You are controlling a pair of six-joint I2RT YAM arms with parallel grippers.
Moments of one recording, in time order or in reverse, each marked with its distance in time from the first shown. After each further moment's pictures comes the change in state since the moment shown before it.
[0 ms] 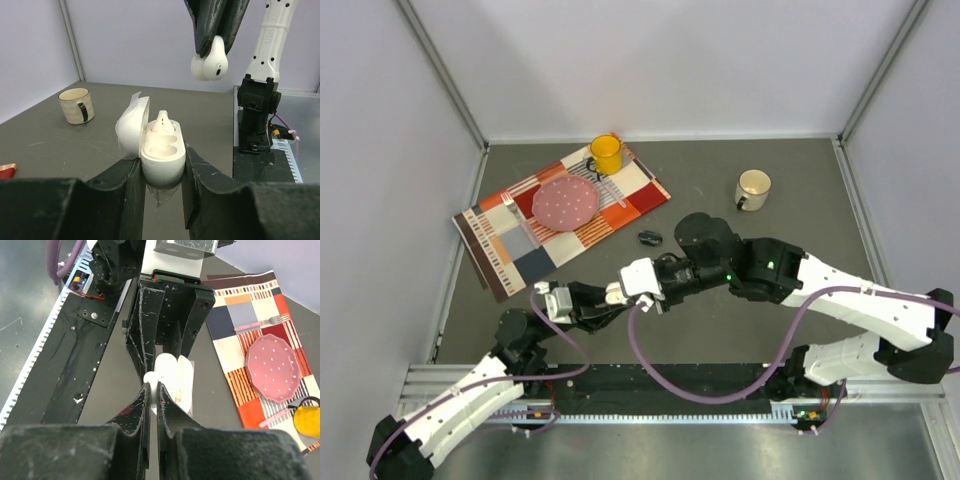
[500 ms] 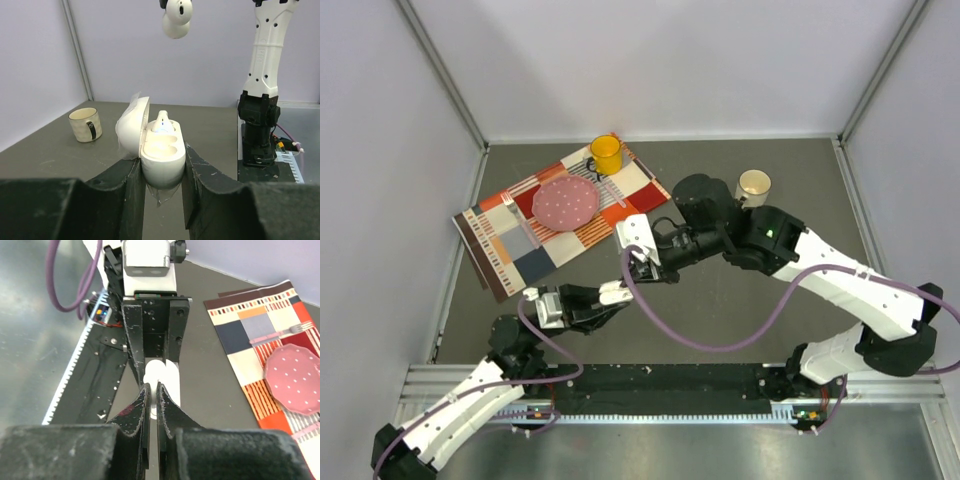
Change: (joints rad) left arm 0.000 -0.075 0.000 -0.002 -0.011 0.003; right arm -0.120 0.119 0.226 -0.110 -0.200 0.114
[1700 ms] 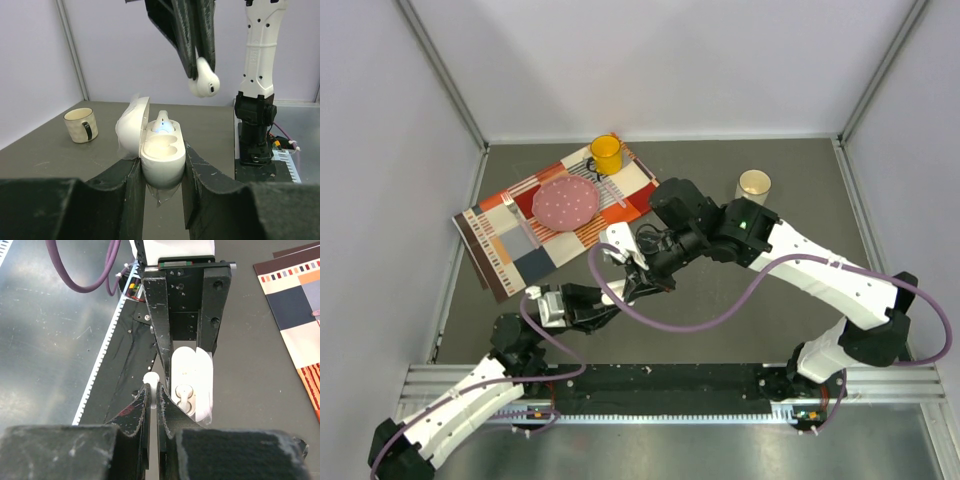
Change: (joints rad) left arm 0.000 0.055 0.000 0.061 0.016 -0.008; right arm 0.000 0.126 0.108 -0.212 -0.079 0.034
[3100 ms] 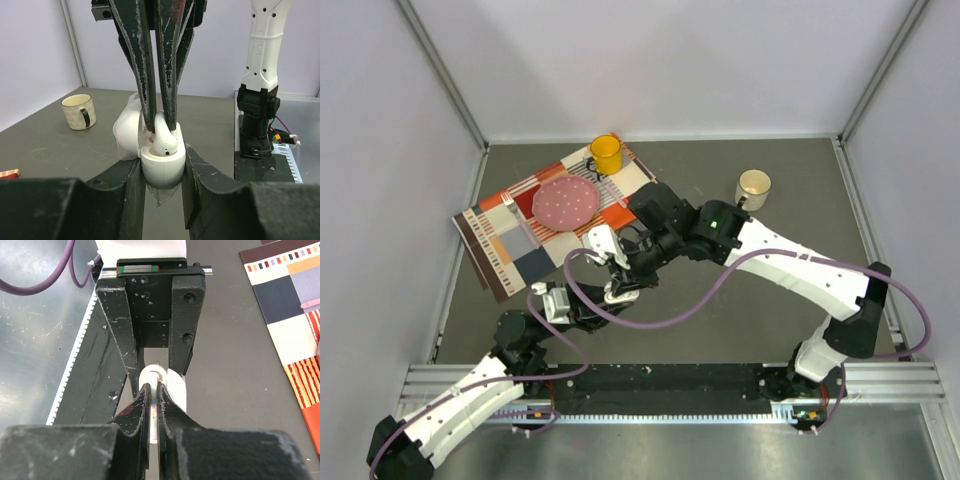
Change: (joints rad) left arm 0.000 0.019 0.000 -0.034 -0.009 0.000; right arm 0.001 0.097 -0.003 0.063 0.067 -0.048
